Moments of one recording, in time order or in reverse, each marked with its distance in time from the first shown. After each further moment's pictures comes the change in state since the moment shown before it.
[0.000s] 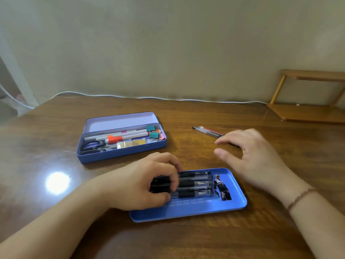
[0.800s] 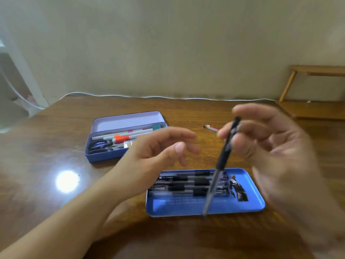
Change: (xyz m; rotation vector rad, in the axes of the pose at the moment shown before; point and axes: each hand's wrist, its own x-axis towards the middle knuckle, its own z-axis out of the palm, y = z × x) left_hand 0.007 0.018 0.000 -0.695 0.454 0.094; right_hand -0.020 -0.061 -0.021 1.227 0.232 -0.247
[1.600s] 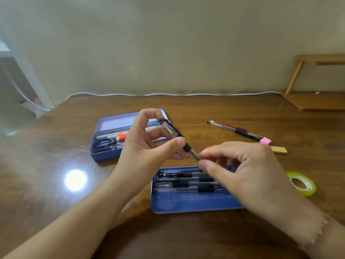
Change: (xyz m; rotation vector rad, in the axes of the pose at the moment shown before) left_hand 0.002 0.000 0.004 -0.223 0.306 -0.040; right_hand -0.017 0.014 0.013 -0.798 -0.184 0.155
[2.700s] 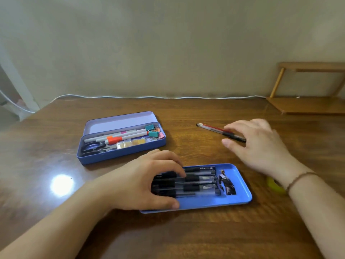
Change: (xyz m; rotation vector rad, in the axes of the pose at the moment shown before) left_hand -0.001 -0.008 -0.021 1.070 -0.716 0.095; right_hand 0.036 0.083 -0.035 -0.608 -0.053 0.273
